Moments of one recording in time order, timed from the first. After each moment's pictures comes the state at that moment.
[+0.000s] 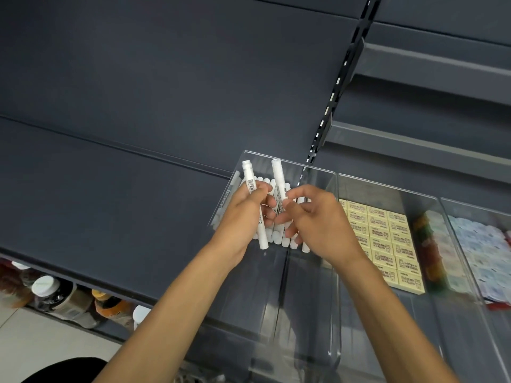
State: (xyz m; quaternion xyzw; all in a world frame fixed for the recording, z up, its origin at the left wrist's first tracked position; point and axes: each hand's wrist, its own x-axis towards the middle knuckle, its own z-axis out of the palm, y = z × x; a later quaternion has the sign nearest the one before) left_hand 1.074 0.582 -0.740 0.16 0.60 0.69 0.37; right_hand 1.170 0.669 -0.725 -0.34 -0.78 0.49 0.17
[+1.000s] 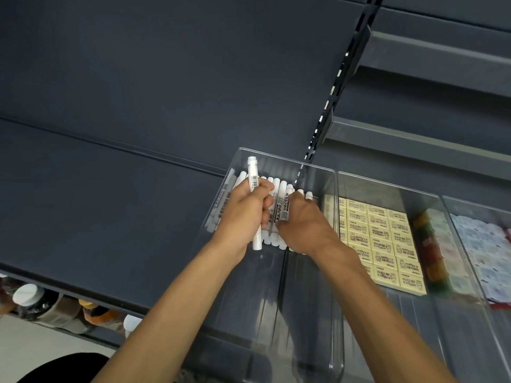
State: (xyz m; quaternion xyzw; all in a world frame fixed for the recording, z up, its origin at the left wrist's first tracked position) left_hand 1.066 0.598 -0.746 0.16 0.60 0.69 0.37; right_hand 1.140 0.677 -0.736 -0.43 -0.86 0.28 -0.05
